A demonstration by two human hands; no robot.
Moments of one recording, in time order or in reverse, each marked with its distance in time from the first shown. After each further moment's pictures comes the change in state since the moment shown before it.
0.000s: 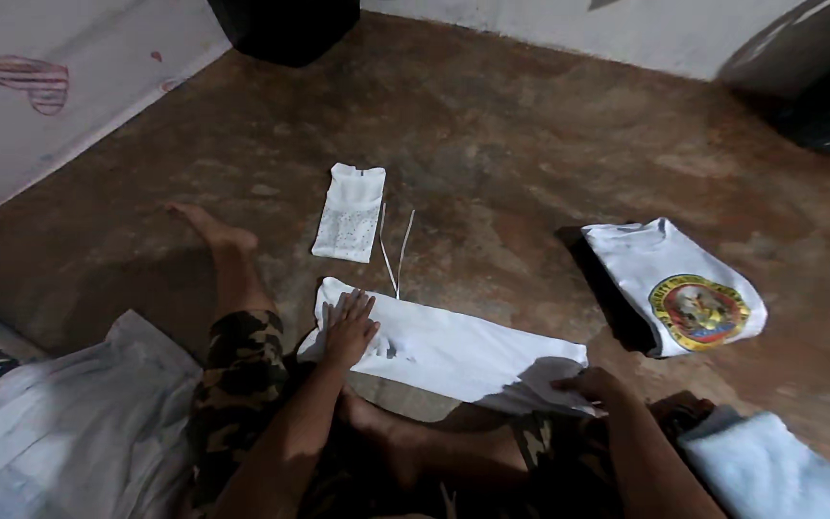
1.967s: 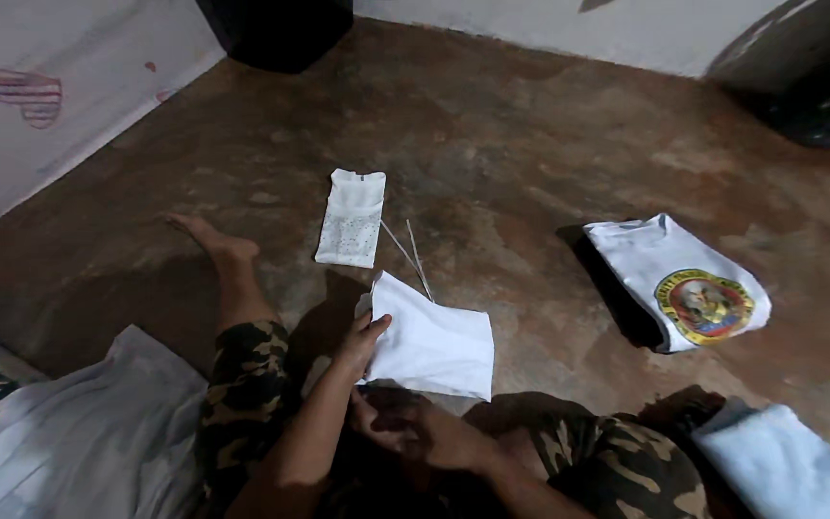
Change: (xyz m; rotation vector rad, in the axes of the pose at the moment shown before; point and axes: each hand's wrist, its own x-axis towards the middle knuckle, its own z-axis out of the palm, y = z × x) left_hand -0.042 0.047 -0.076 -1.293 -0.019 -0.269; right_hand -0.159 -0.121 0.184 0.020 -0.458 -1.302
